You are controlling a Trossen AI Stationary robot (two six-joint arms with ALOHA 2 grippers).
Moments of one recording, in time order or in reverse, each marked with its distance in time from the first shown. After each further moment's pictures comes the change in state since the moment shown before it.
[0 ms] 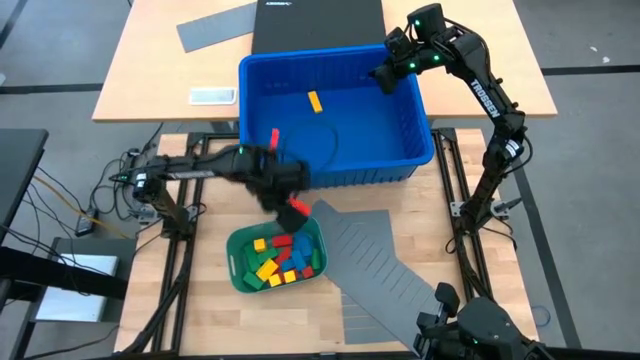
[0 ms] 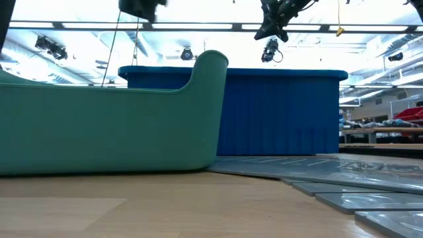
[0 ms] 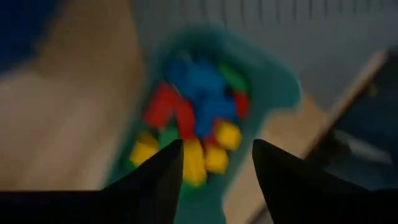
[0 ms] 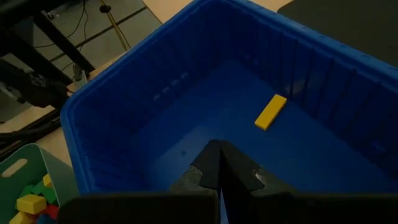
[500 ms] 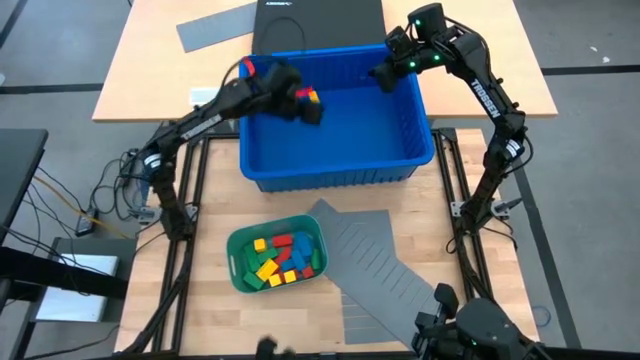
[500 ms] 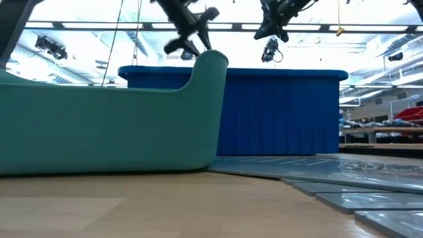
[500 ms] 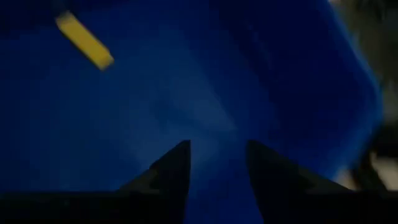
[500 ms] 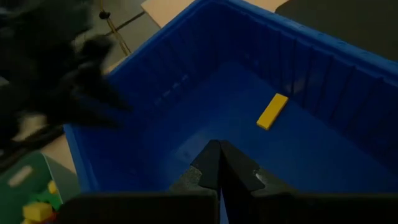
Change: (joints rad) left arm 0.550 0.066 0.049 0.533 -0.147 0.174; right arm 0.000 0.000 0.000 0.007 0.001 0.041
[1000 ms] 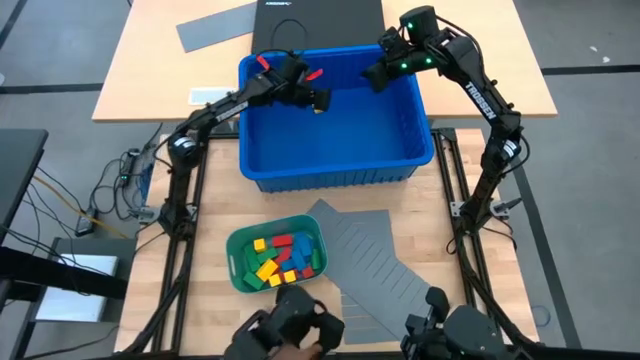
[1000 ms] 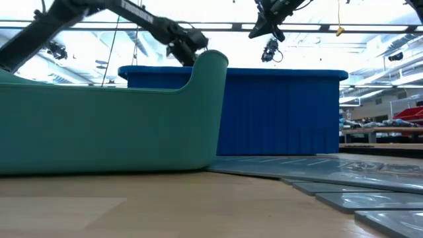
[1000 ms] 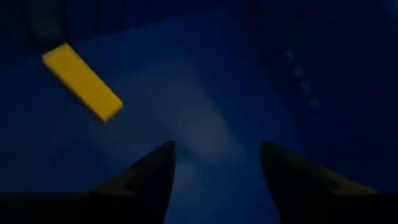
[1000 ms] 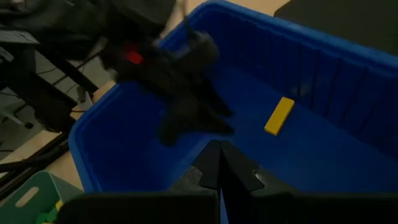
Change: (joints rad) left arm 0.218 0.282 0.007 0.344 0.174 0.063; right arm 0.049 0.010 0.000 0.051 0.052 0.112
